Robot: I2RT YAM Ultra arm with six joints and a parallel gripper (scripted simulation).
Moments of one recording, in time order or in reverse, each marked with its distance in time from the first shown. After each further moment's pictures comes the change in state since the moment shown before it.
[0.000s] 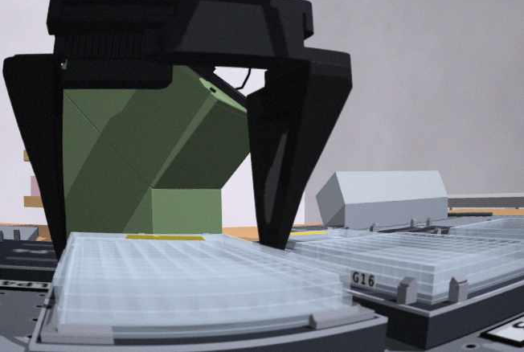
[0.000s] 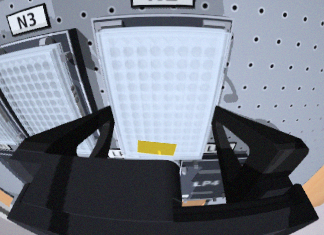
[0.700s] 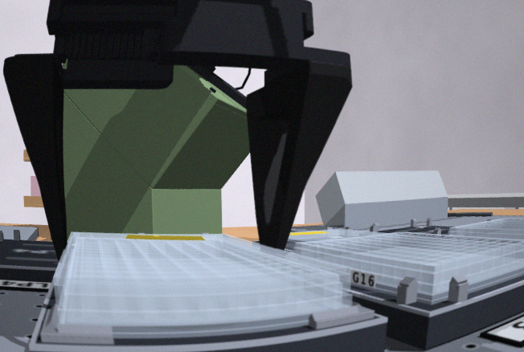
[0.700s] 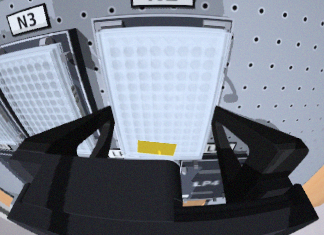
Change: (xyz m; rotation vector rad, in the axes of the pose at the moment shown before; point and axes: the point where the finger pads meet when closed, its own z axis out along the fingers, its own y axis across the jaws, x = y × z) arm 0.000 0.000 0.000 0.000 0.000 0.000
